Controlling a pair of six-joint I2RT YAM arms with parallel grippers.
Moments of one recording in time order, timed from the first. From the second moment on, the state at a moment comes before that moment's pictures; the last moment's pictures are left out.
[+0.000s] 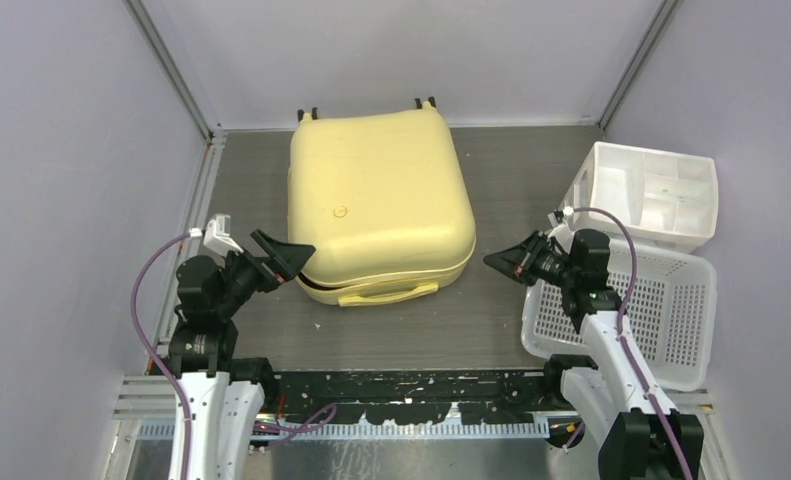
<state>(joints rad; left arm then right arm) 0.05 0.43 0.63 -0.45 0.50 -0.74 -0.05 0.83 0.44 -0.05 -0.83 0.86</state>
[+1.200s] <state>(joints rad) 0.05 0.39 0.67 -0.56 0.45 -0.76 0.05 1.25 0.46 0.24 -0.77 1.00</state>
